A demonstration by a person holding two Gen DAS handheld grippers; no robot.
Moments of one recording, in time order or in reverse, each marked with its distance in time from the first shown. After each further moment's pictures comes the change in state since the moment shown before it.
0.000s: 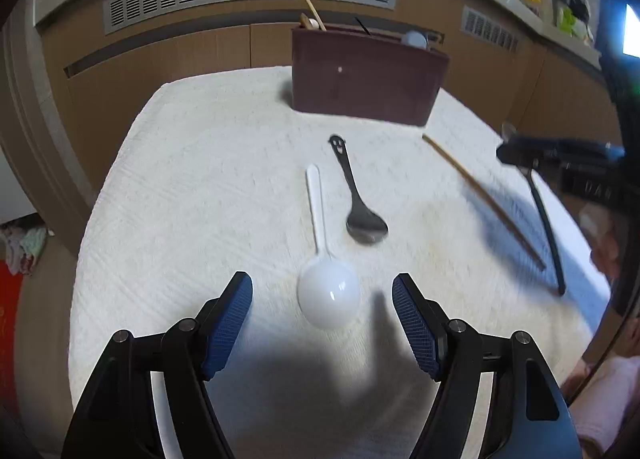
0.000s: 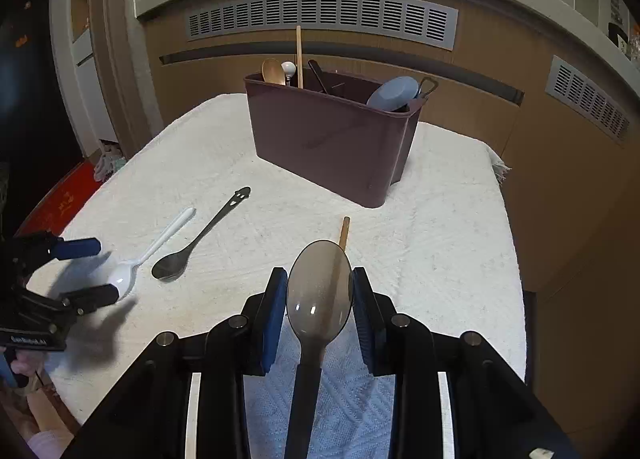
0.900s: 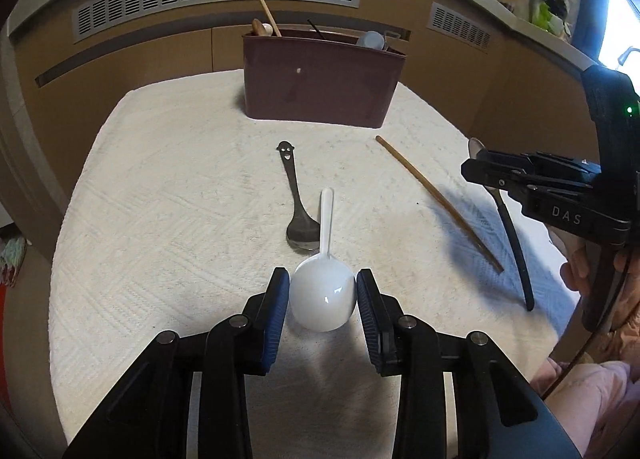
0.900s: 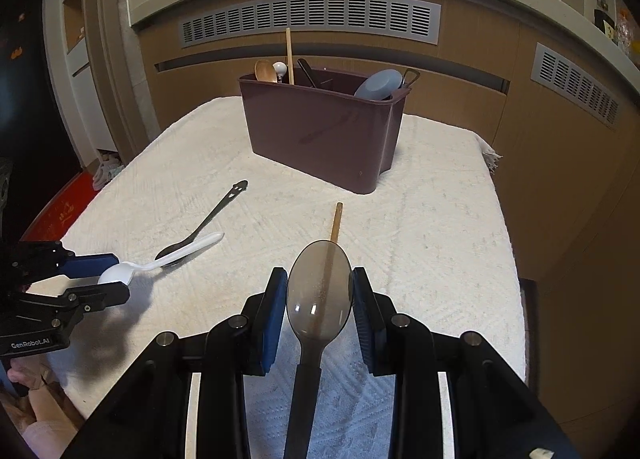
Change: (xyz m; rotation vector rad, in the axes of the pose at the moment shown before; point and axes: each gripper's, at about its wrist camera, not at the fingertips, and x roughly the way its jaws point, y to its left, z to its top) left arm -0.007 -0.019 0.018 0.026 0.016 -0.116; right arm -0.008 -0.006 -0.014 0.042 -0.010 -0.006
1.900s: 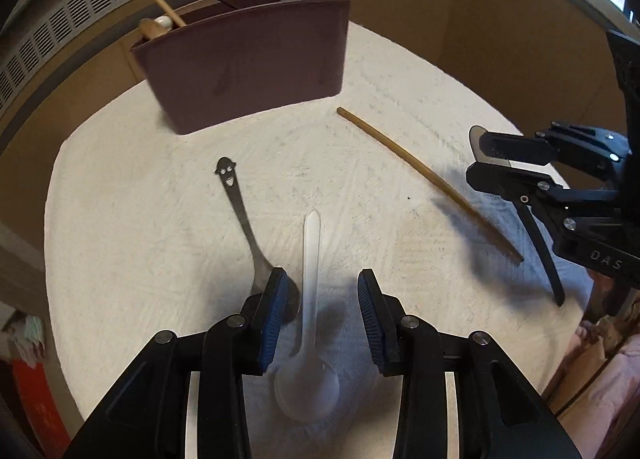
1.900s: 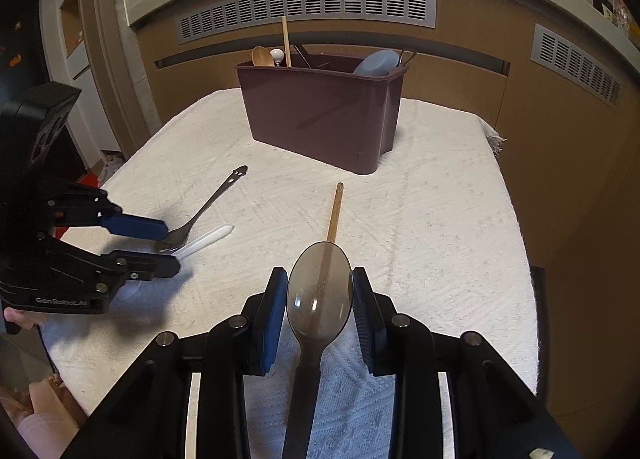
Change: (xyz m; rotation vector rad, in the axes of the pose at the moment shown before) left arm 0.063 -0.040 0.053 0.296 0.239 -0.008; right arm 0.006 -0.006 -0.011 0.024 0.022 0.029
